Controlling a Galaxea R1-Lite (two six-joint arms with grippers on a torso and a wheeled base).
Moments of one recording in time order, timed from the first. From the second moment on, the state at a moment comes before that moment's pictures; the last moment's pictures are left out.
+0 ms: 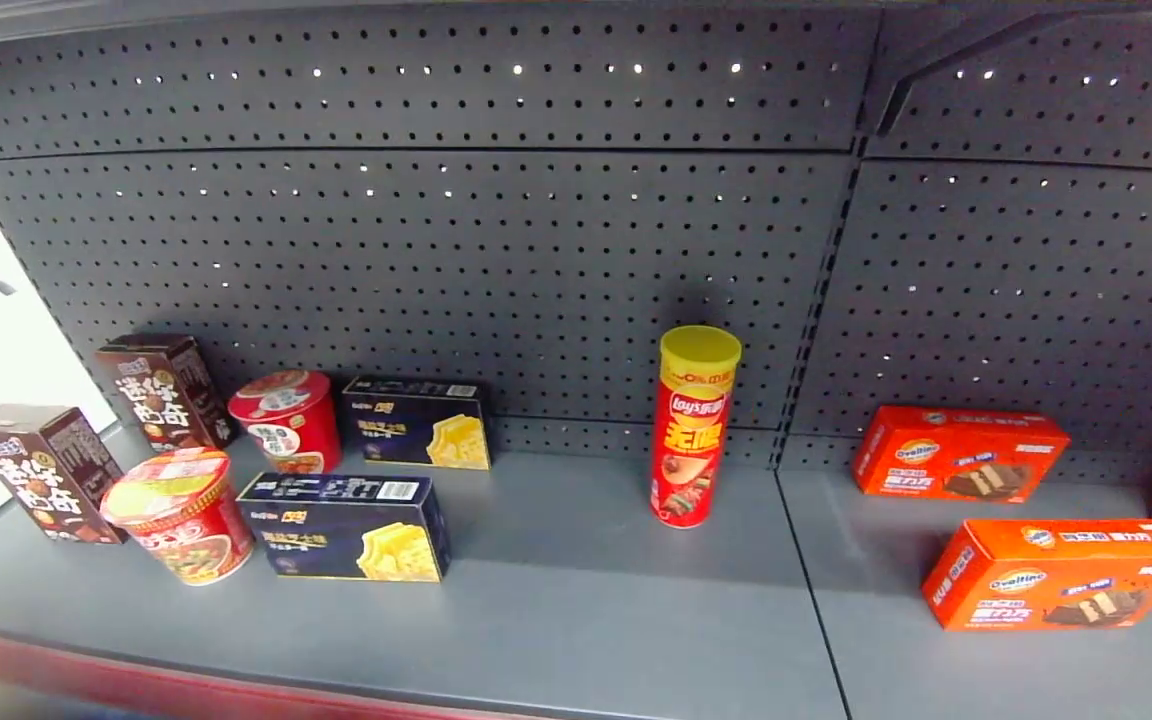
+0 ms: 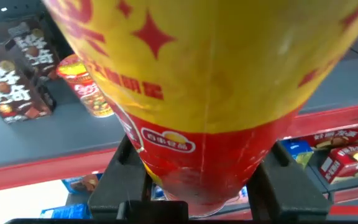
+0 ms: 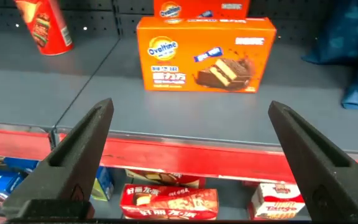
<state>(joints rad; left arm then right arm) -0.11 0.20 -0.27 0.10 -0.14 0.07 0.00 0.00 0.00 0.00 0.01 0.00</state>
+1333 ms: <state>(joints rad) -0.11 0.17 -0.29 0.10 -0.10 0.07 0.00 0.00 0.00 0.00 0.01 -0.01</state>
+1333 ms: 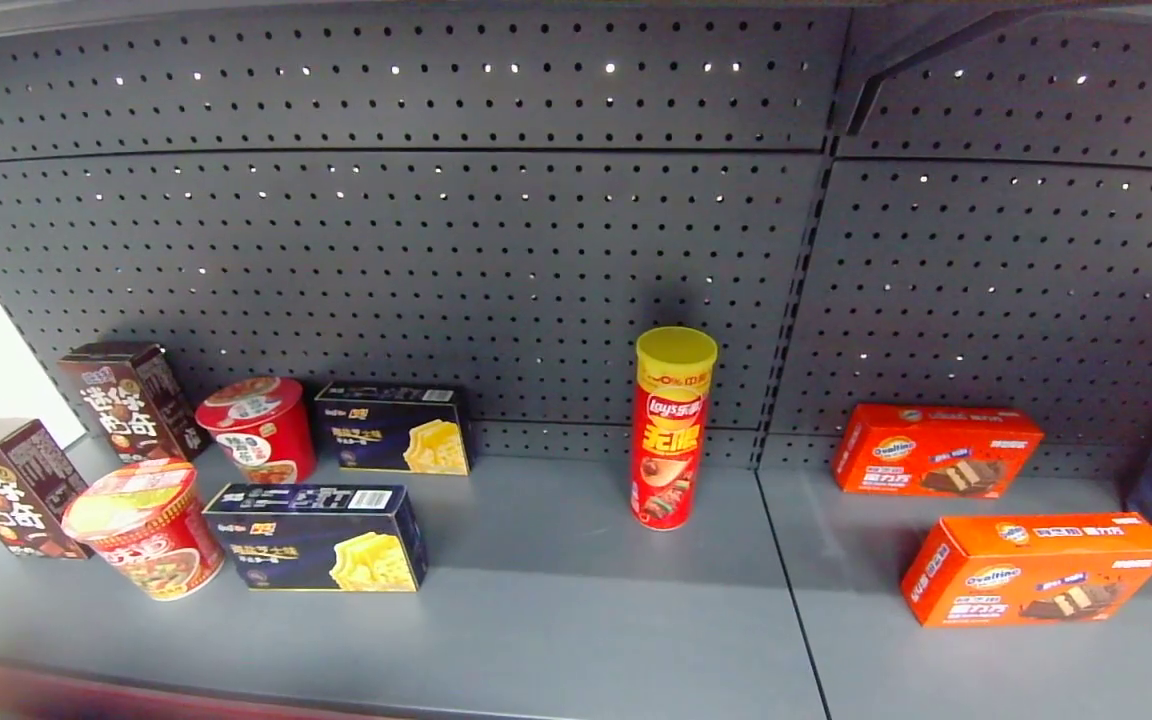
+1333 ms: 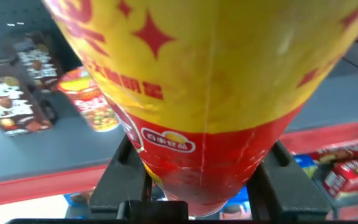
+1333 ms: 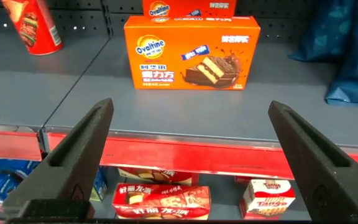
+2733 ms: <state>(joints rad) -0.12 0.19 -0.21 0.09 -0.10 0.06 0.12 0.38 -0.32 -0.06 0.11 -0.09</state>
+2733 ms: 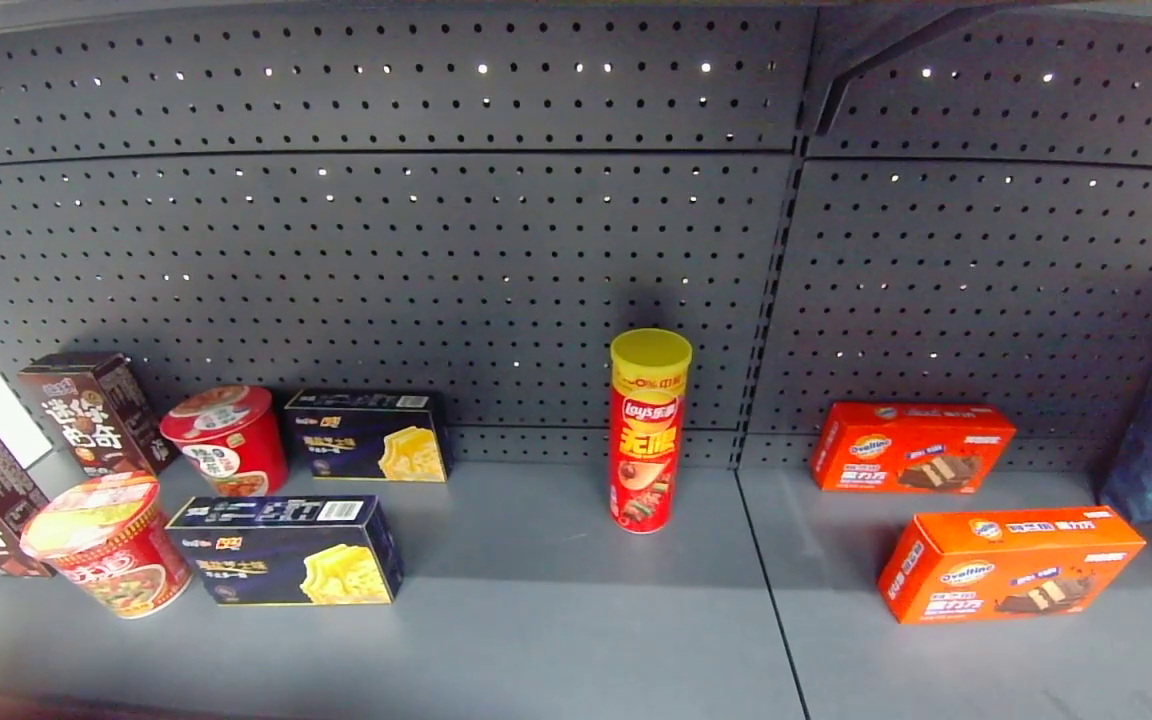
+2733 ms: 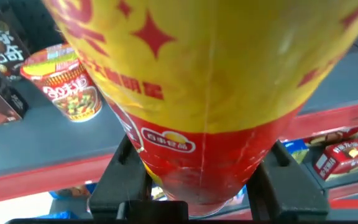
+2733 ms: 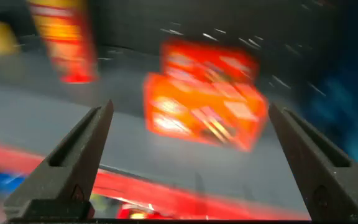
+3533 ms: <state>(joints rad) -0.14 0.24 -0.30 0.09 -0.10 0.05 0.46 1.12 -0.63 -0.38 0.45 -0.13</state>
